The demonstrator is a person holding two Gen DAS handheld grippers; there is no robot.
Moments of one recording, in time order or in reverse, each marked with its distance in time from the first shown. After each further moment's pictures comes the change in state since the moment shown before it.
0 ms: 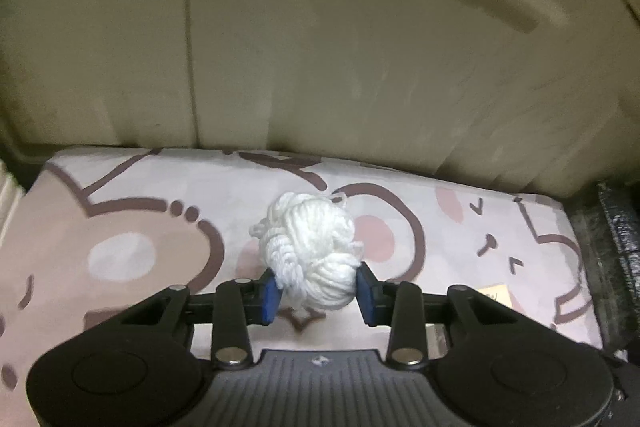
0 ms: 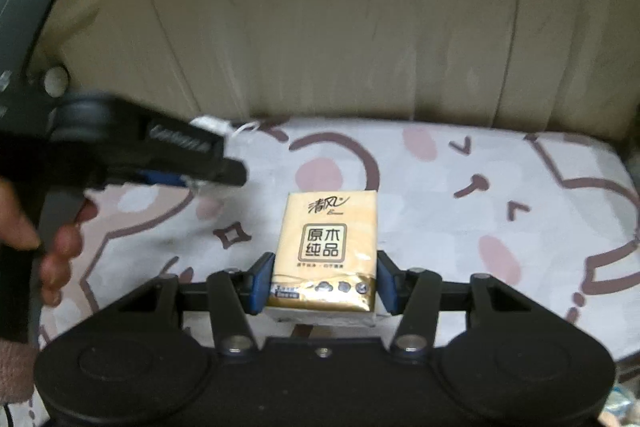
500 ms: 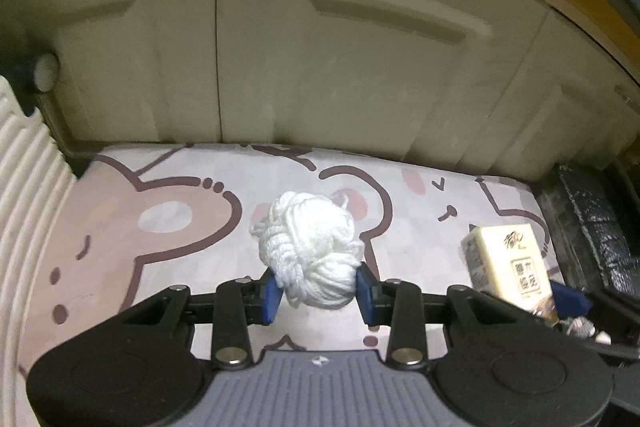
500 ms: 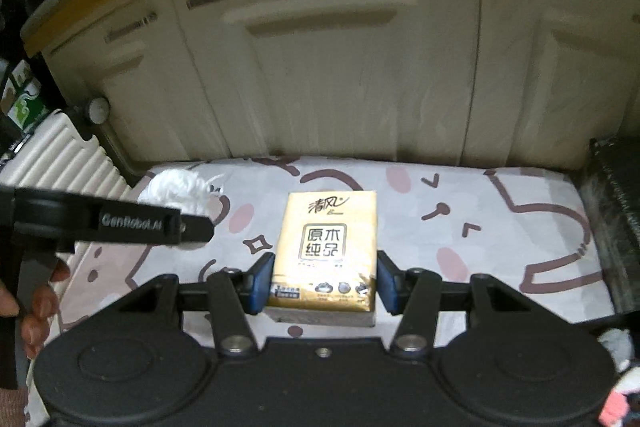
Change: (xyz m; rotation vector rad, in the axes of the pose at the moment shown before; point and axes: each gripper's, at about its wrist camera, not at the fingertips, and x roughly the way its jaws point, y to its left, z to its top) left arm -0.098 -0.023 -0.039 0.035 -0.041 0.043; right arm -0.090 -0.006 -0.003 -0.016 -0.077 0.013
